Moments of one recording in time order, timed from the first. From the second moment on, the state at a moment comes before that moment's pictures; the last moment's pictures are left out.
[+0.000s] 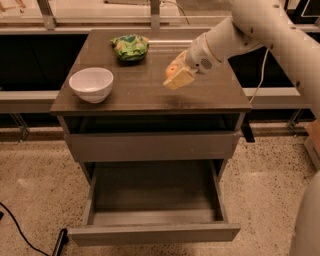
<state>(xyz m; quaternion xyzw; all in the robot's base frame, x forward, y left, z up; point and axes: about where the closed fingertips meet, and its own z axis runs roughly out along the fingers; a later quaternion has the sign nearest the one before) 0.678 -0.051 0.883 -0.61 0.69 0.18 0.35</state>
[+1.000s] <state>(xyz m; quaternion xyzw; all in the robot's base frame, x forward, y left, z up) 0.643 -0.045 0.952 -0.62 0.63 0.21 0.42</state>
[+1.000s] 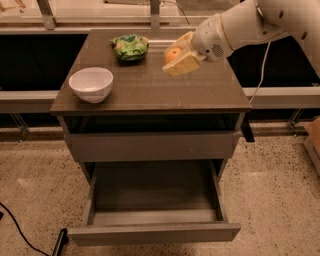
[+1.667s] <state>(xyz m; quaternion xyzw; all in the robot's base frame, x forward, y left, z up) 0.584 -0.043 0.918 -0.61 0.63 0.24 0.41</state>
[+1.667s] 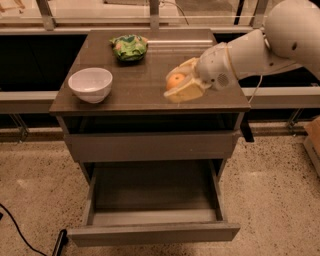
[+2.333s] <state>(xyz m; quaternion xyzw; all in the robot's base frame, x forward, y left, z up) 0.578 -0.042 0.899 -0.61 0.64 0.26 0.40</state>
